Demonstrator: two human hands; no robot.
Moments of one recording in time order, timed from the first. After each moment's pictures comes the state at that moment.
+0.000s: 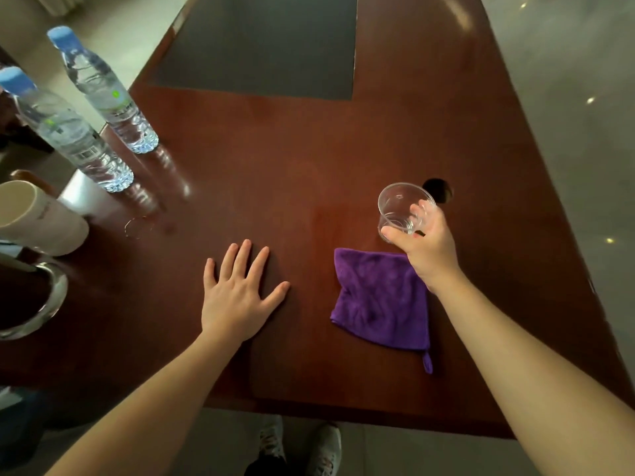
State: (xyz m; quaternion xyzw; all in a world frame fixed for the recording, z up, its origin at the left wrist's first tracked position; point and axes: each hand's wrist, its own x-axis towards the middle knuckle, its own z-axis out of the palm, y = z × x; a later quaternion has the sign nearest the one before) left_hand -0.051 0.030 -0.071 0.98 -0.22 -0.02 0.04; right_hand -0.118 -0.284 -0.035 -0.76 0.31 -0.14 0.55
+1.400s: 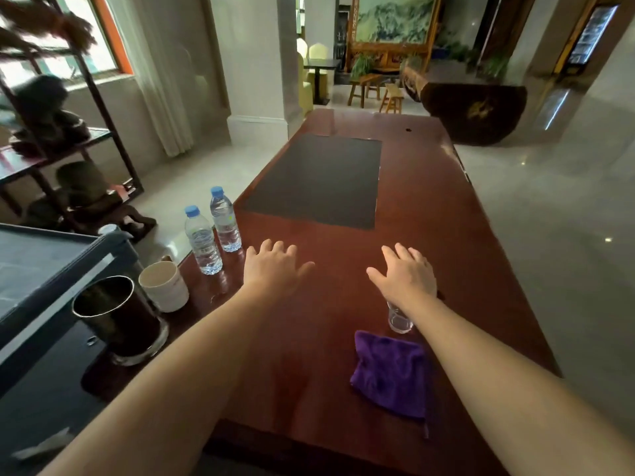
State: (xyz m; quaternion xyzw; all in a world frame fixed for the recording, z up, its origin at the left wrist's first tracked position) left_hand -0.010 0.016 0.163 0.98 -0.20 0.04 -0.02; right_hand -0.083 -0.218 0.140 -0.98 0.19 -0.06 0.05
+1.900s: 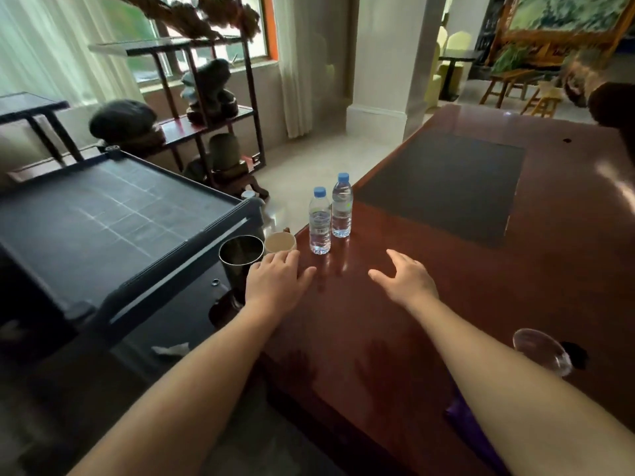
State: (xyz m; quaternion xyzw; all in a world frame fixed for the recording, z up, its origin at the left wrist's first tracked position) left_hand -0.048 0.195 0.135 0.99 0.01 0.11 0.07; right_hand -0.004 -0.052 0.115 -0.97 0.01 -0.01 0.24
